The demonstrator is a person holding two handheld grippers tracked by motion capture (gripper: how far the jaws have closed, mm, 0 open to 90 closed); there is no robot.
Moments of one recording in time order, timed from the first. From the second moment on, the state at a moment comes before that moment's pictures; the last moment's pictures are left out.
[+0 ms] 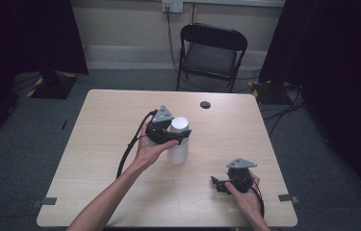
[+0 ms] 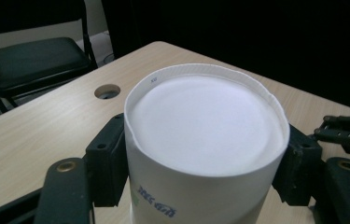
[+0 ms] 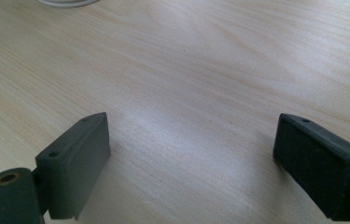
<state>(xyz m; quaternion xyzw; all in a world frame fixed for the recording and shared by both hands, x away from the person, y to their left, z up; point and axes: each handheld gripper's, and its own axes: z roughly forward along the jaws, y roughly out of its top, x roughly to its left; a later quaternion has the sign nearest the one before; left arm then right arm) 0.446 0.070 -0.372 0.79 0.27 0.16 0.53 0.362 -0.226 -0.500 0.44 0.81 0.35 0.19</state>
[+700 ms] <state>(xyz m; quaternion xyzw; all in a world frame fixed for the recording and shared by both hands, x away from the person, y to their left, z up) 0.442 0.075 -0.348 0.78 0.26 0.17 0.55 0.362 -0.226 -0.500 0.44 0.81 0.35 0.19</state>
